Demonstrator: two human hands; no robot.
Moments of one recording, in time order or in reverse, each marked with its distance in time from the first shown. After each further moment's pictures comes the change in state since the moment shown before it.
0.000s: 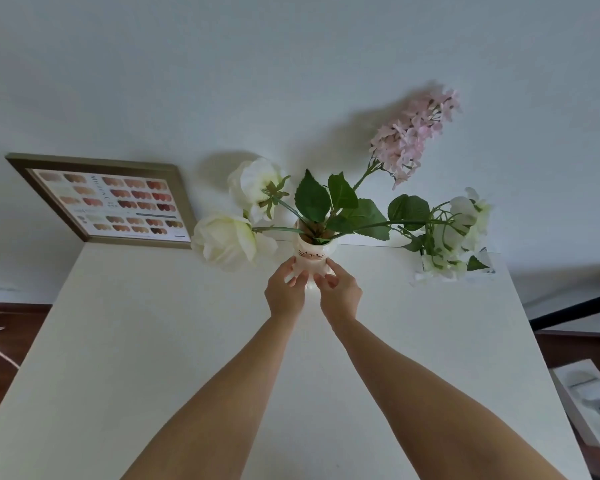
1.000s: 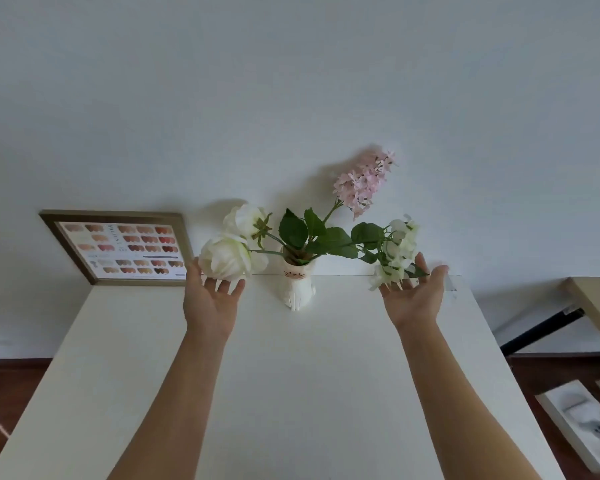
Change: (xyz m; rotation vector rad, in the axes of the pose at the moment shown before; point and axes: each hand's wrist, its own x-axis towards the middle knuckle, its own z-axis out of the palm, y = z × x) left_hand -0.046 0.090 -0.137 -1.226 -0.051 -0.175; right_hand -0.017 -0.062 -0.159 1.384 0.100 0.200
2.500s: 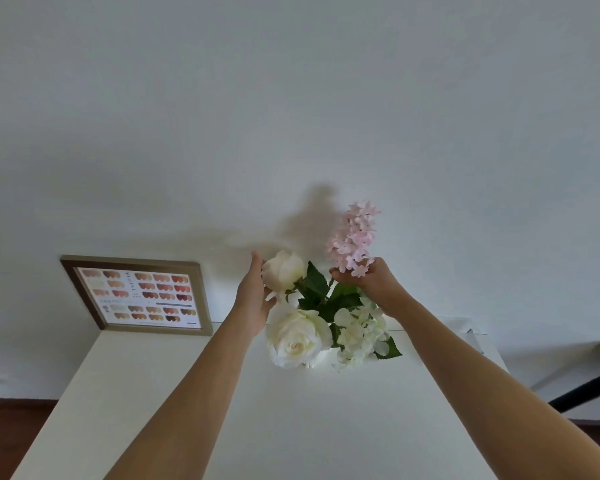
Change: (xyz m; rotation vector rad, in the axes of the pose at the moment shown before) left_hand 0.073 0.011 0.075 0.515 -0.175 -0.142; right_hand 0.057 0.032 0.121 -1.261 -0.692 -0.205
